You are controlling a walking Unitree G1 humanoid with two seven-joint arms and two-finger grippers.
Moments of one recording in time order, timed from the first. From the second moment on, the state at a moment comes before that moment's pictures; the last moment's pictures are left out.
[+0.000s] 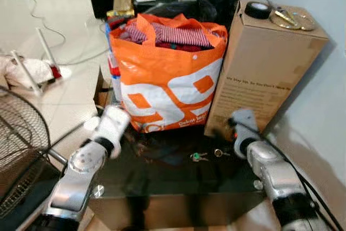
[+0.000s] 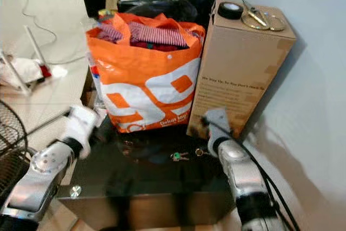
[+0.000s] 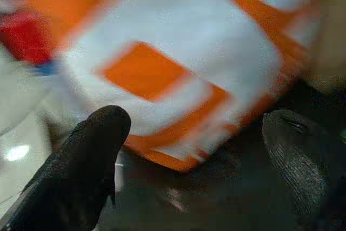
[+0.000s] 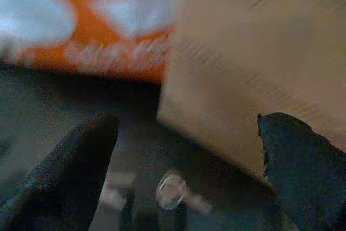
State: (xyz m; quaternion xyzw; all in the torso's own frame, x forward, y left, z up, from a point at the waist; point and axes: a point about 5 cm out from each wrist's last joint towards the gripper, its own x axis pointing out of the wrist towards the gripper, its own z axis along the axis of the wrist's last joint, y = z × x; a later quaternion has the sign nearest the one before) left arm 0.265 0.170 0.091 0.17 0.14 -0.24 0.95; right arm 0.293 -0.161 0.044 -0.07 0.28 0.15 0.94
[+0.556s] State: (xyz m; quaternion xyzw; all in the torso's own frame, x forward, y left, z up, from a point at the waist) left arm 0.243 0.161 0.062 0.14 0.28 -0.41 0.86; right arm 0.294 -0.151 -0.002 -0.07 0.40 0.16 0.90
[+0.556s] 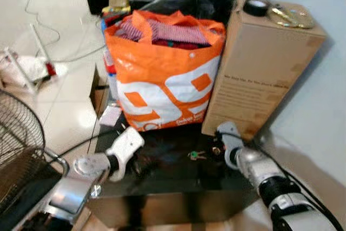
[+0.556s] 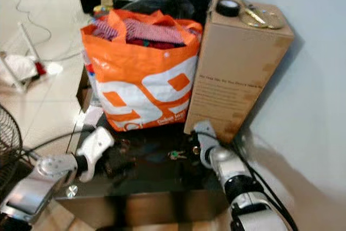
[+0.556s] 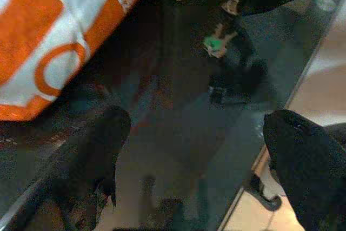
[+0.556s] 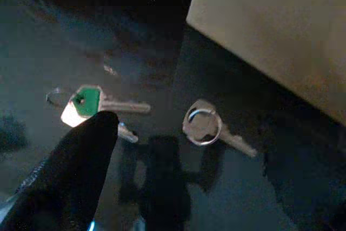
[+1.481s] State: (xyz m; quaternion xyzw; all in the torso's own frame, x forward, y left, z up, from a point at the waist) left arm 0.225 0.174 0.077 0.17 0.29 -0.42 0.84; right arm 0.299 -0.134 -0.006 -0.04 0.37 0.14 0.92
